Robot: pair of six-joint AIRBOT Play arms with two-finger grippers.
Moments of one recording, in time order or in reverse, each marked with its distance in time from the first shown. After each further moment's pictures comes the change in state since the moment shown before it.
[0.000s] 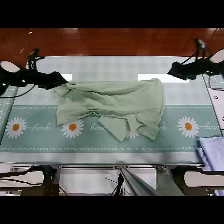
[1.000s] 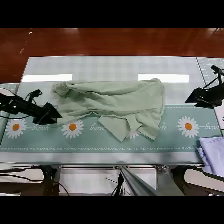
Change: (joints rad) left arm 0.188 -0.052 -0.322 0.100 -0.315 -0.056; right arm -0.249 0.152 -0.240 -0.118 0.353 -0.091
